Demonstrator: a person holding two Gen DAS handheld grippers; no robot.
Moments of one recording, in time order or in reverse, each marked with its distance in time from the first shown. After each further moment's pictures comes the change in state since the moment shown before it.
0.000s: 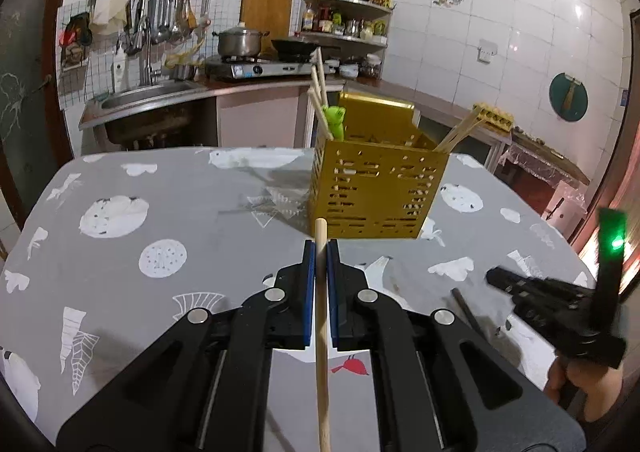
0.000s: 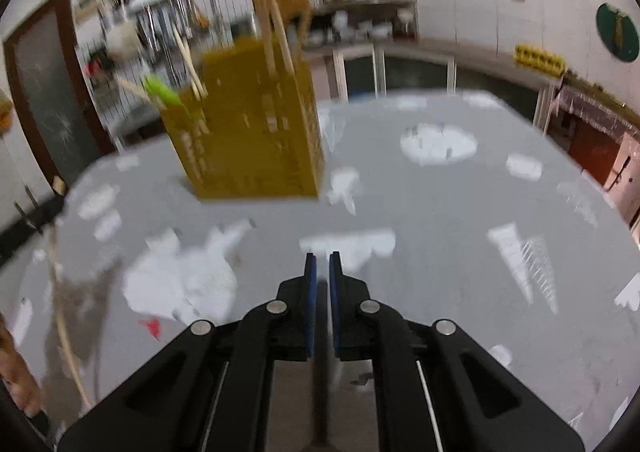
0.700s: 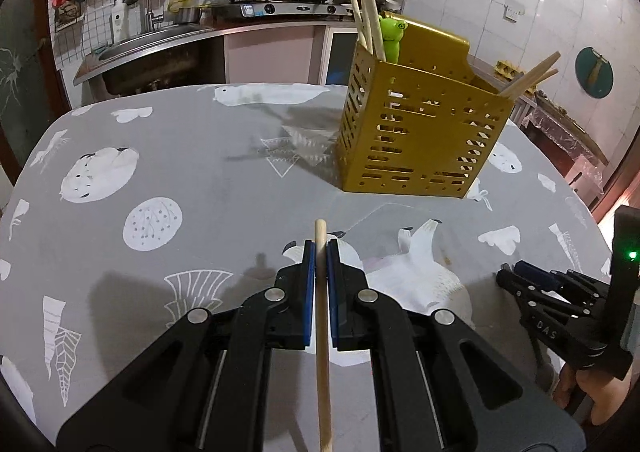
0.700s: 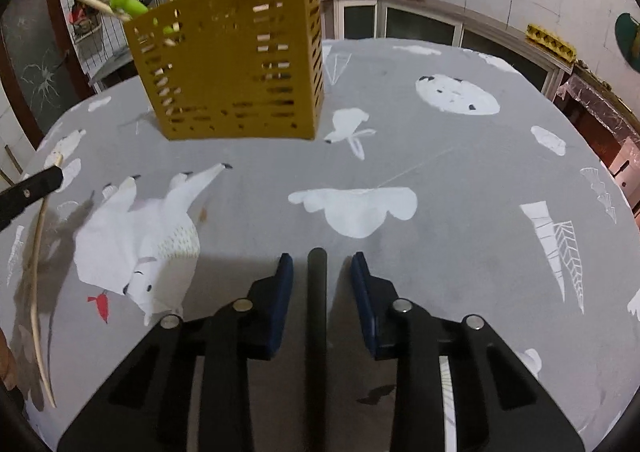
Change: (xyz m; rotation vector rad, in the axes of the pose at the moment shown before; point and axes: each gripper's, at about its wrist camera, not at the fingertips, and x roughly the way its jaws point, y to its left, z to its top) left arm 0.066 0.021 -0.006 -0.031 0.202 0.031; right arm 0.051 0.015 -0.007 -0.076 0.156 -0.079
